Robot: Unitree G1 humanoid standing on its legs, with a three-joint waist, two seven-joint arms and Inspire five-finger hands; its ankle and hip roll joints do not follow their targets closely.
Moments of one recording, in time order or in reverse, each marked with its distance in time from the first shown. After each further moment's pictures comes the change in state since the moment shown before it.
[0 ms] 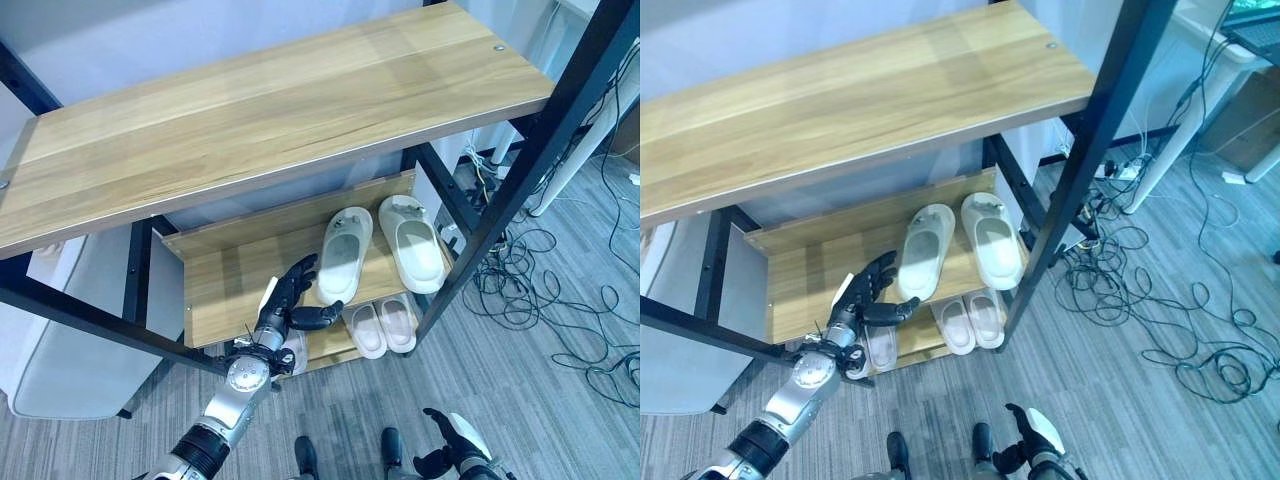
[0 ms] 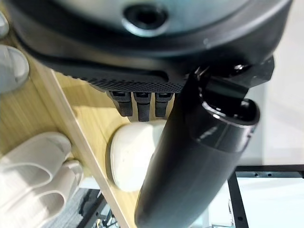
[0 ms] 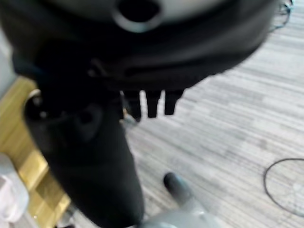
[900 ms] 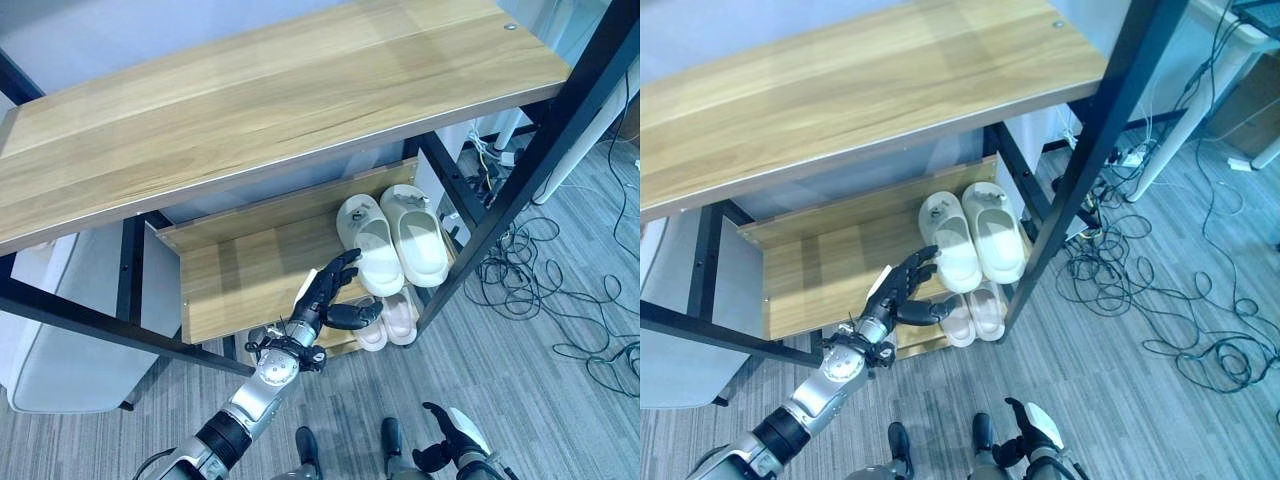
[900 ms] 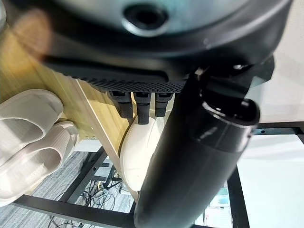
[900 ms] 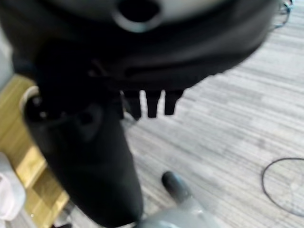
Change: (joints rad) left arm -0.096 -0.036 -0.126 -0.003 0.009 0.000 0.012; right arm -0.017 0.000 0.018 0.002 0.002 -0.002 -0.023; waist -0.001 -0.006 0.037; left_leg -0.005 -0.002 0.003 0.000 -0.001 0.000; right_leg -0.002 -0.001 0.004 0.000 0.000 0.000
